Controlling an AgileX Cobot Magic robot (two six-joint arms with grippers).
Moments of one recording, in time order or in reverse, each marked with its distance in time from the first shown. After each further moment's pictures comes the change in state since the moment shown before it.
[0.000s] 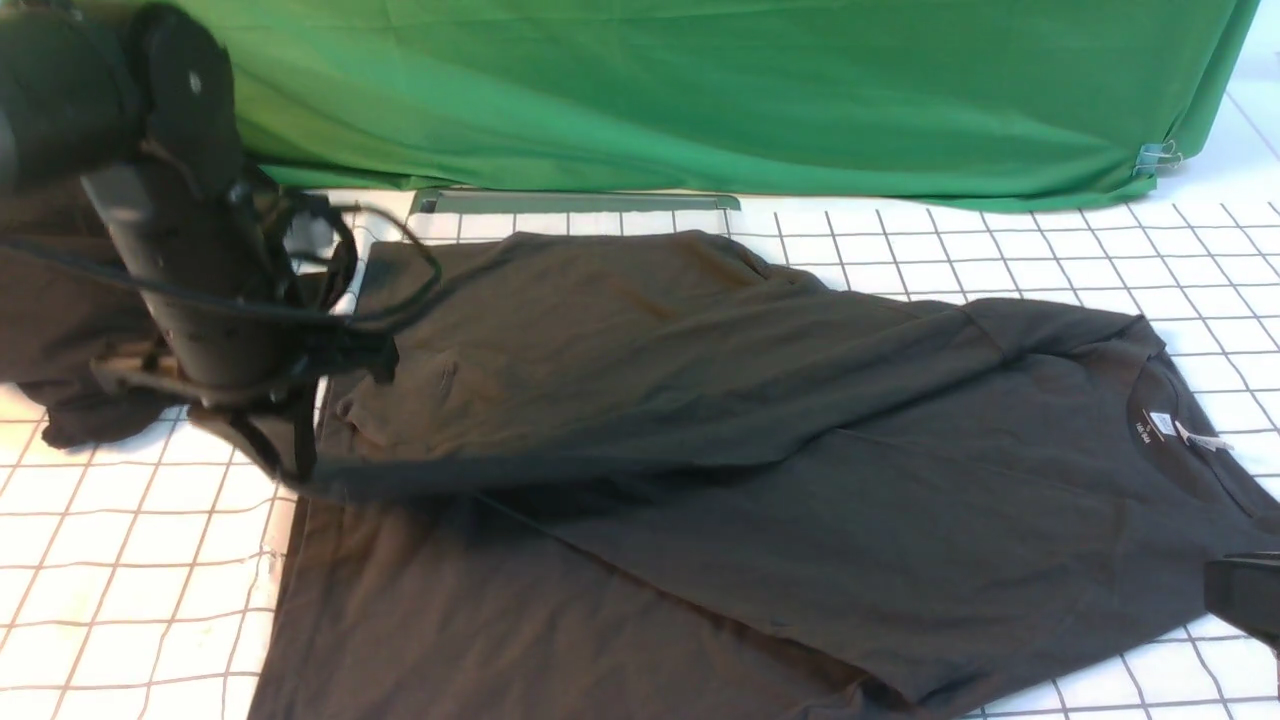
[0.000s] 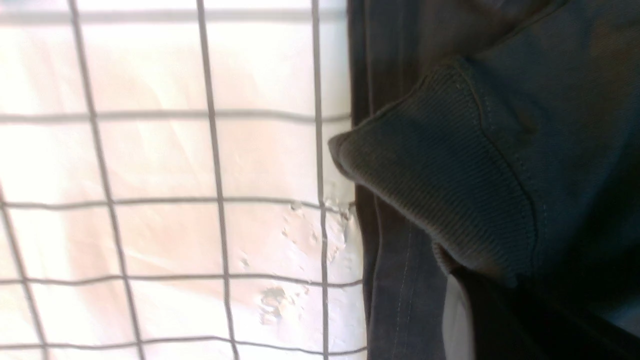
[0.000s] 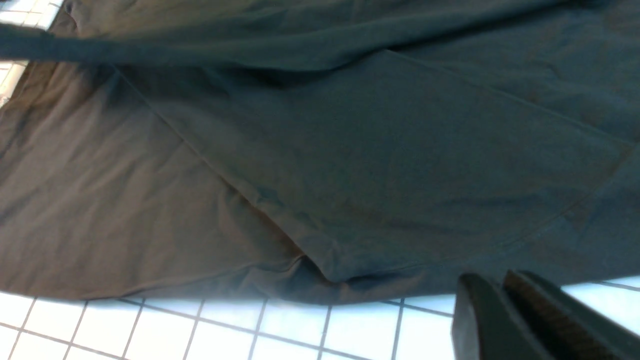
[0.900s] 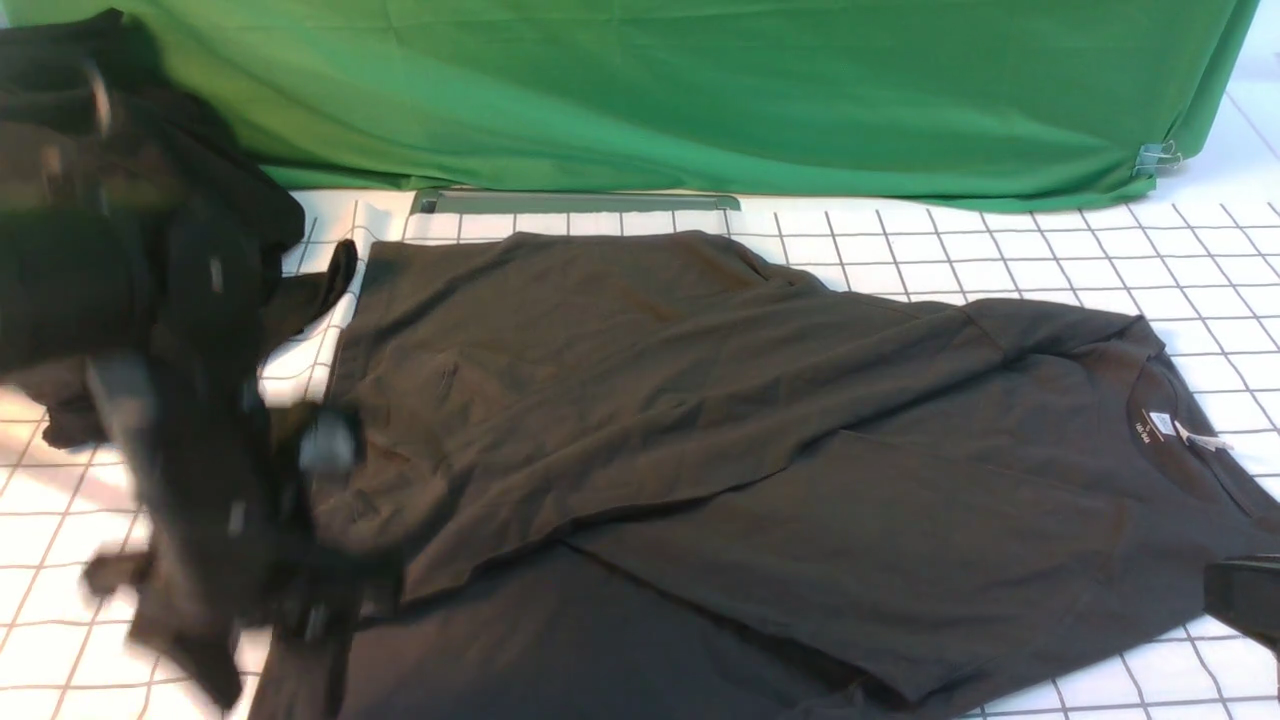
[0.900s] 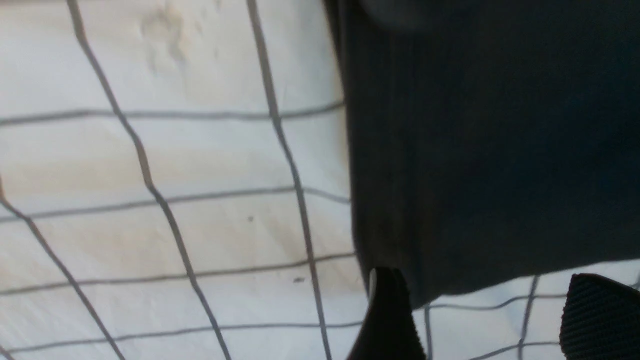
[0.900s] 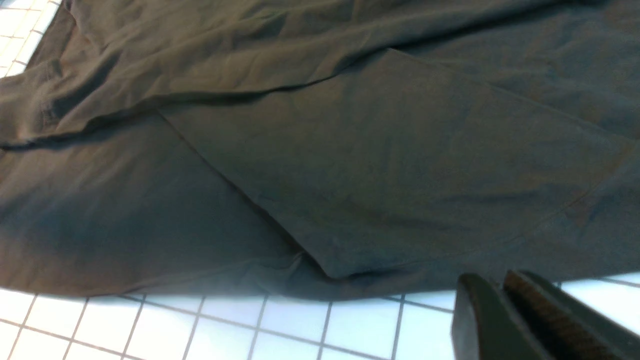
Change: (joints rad) right arm 0.000 0.000 0.000 -0.001 0.008 0.001; left arm -0.120 -0.167 0.425 -0.055 -0.012 0.002
